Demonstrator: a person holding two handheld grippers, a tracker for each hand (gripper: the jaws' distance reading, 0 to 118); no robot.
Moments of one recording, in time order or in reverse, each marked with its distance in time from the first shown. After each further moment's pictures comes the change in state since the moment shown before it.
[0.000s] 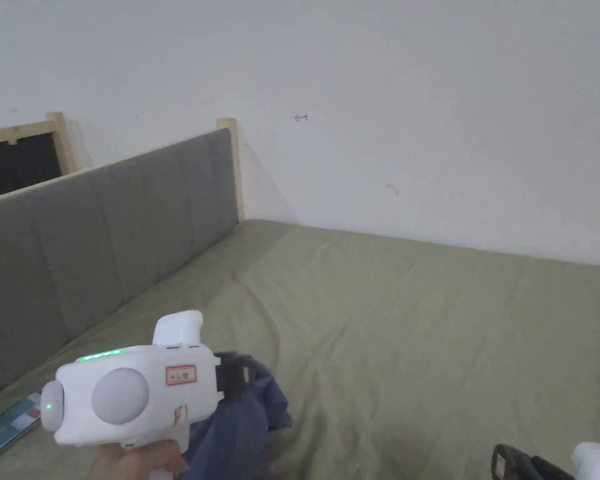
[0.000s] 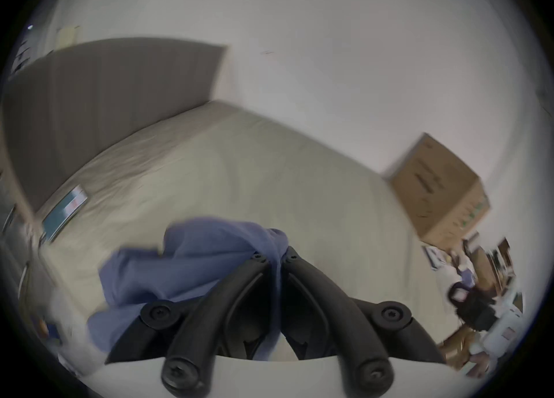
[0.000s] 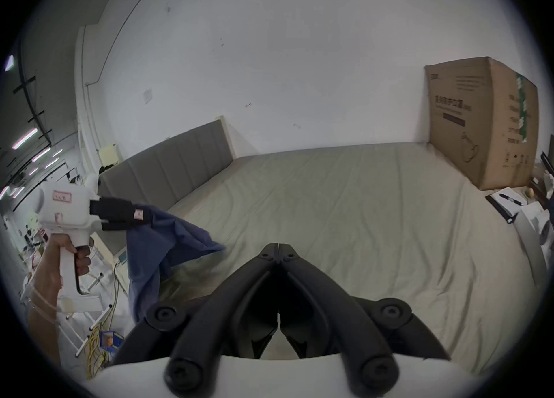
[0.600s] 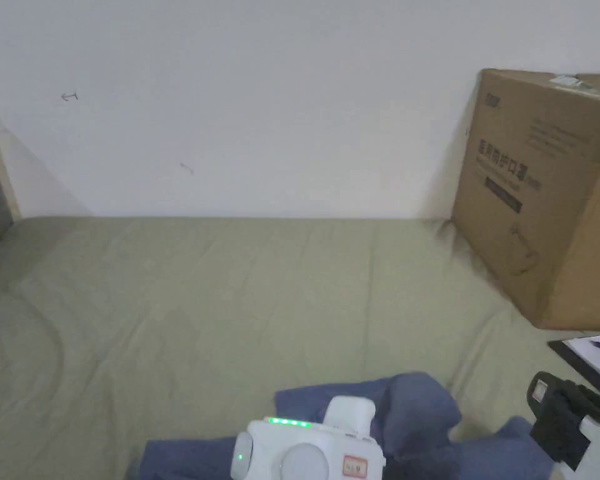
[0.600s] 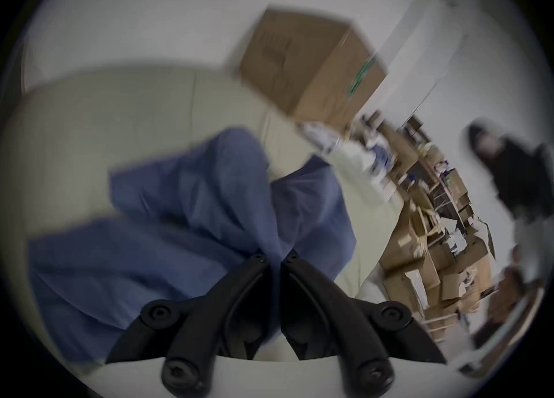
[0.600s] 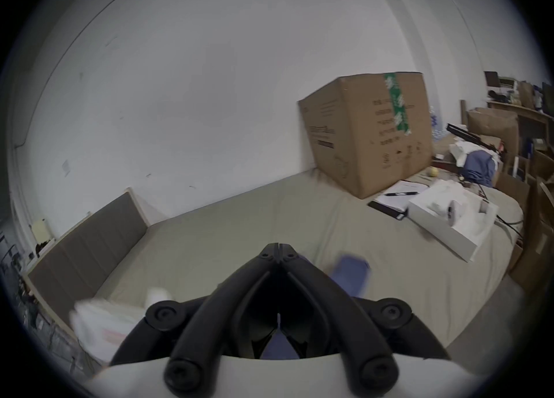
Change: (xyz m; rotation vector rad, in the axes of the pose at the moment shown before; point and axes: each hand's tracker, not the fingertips) left arm 0.285 -0.218 -0.174 -0.620 -0.478 -0.302; right arm 0.157 0.015 0.129 0.219 -0.453 -0.237
